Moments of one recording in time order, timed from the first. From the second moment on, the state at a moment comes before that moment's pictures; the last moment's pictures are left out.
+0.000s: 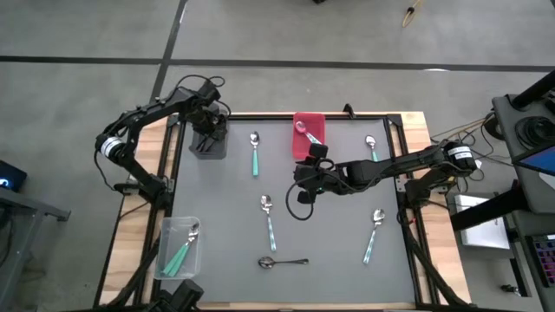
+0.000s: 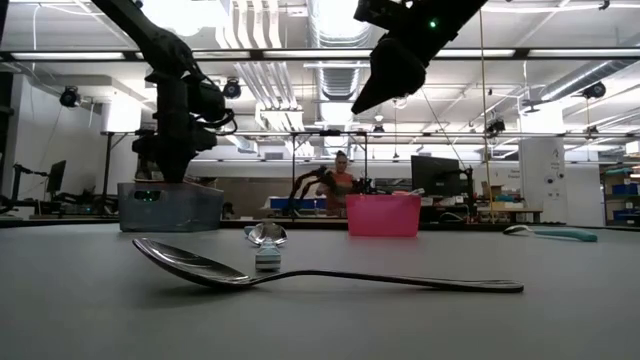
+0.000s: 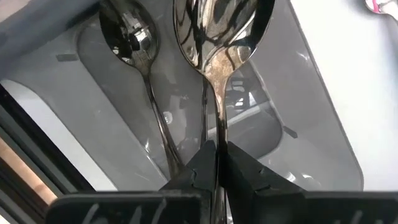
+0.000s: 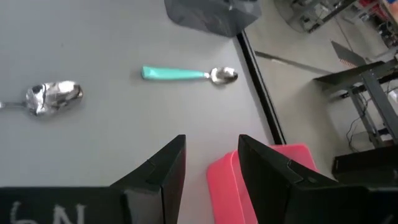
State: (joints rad) left arm 0.97 1.60 1.15 -0.99 0.01 -0.07; right arm 0.09 1.56 1.14 -0.34 0.59 -0.14
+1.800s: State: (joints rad) left arm 0.97 1.79 1.13 -0.92 -0.04 -0.20; right arm 0.09 1.56 1.14 -0.36 0.59 -0.13
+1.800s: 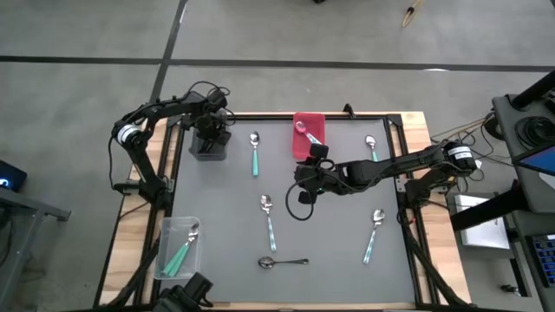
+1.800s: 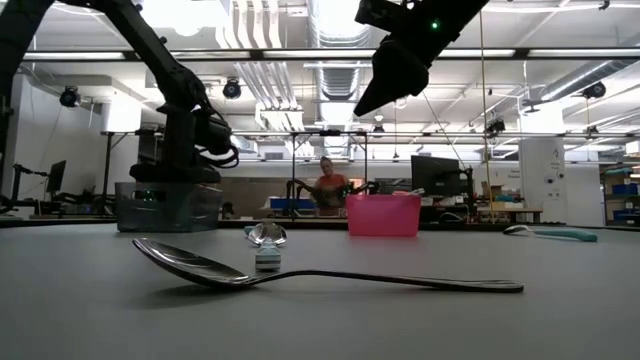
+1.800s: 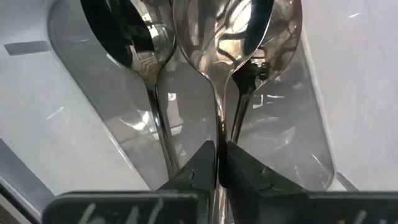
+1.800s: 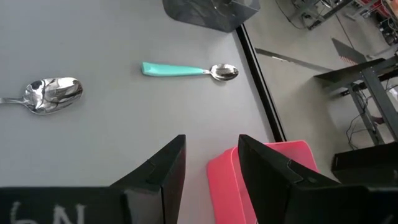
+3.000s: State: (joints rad) left arm 0.55 1.13 0.90 -0.44 -0.04 -0.06; right arm 0.09 1.56 1.14 -0.41 0.50 0.35
